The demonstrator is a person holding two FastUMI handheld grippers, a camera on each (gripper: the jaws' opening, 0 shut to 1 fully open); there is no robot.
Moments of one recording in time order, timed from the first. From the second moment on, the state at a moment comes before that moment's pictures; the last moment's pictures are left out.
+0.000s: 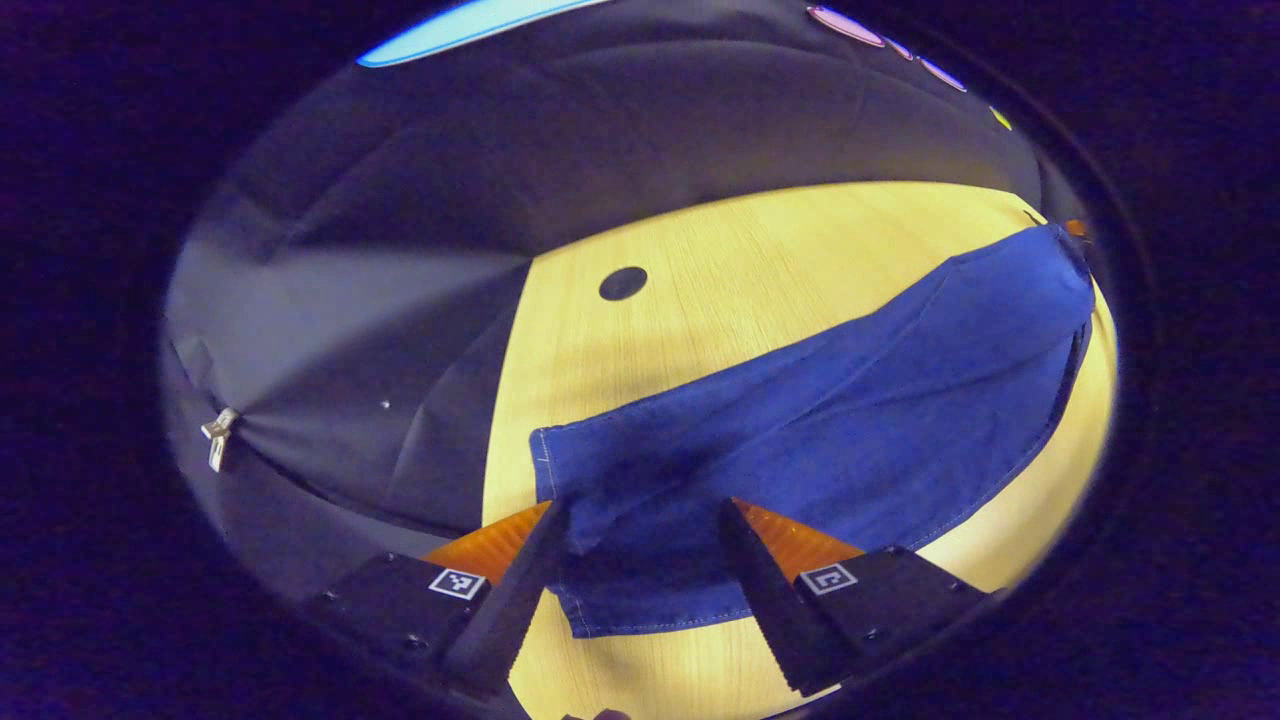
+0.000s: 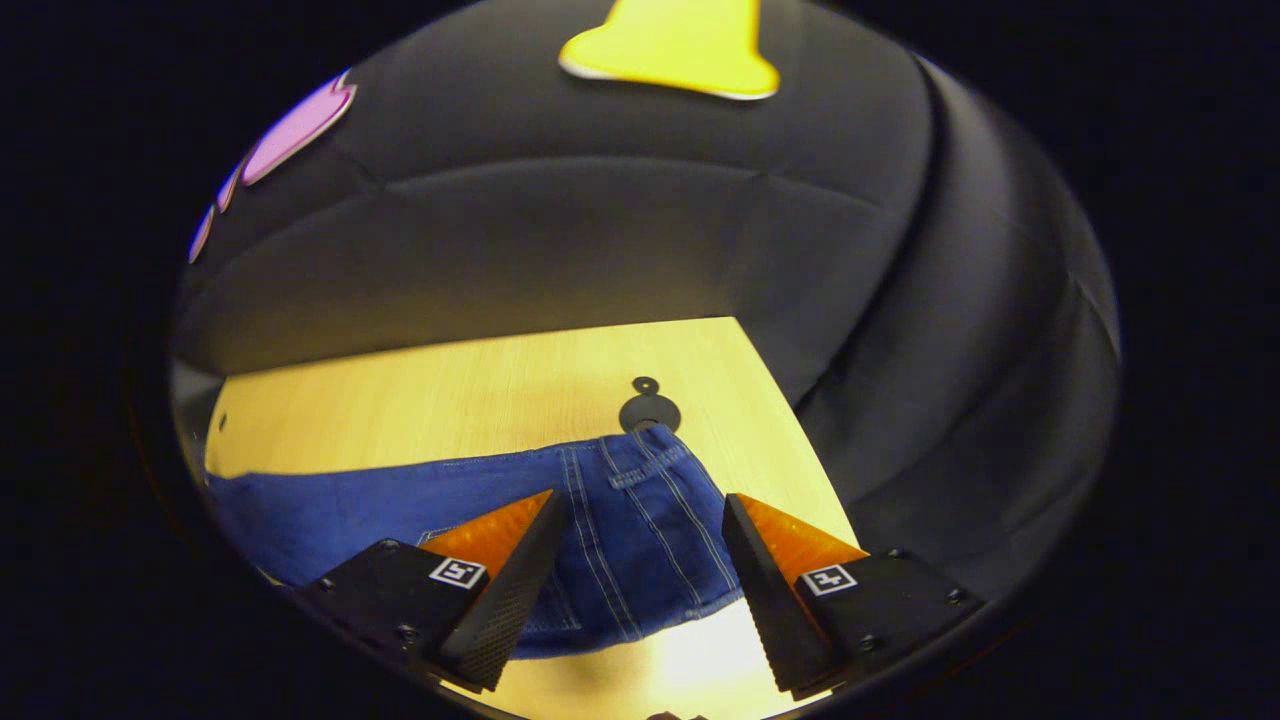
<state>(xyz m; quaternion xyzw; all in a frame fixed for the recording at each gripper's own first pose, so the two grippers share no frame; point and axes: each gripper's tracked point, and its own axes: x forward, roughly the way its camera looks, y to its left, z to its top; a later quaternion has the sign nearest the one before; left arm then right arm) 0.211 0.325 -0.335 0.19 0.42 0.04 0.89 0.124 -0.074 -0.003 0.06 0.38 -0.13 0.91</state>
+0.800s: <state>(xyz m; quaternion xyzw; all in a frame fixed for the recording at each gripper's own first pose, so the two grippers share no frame) 0.112 0.112 -0.270 -0.05 0.32 0.02 0.95 0.090 -0.099 -0.078 0.26 0.34 -0.30 0.85</state>
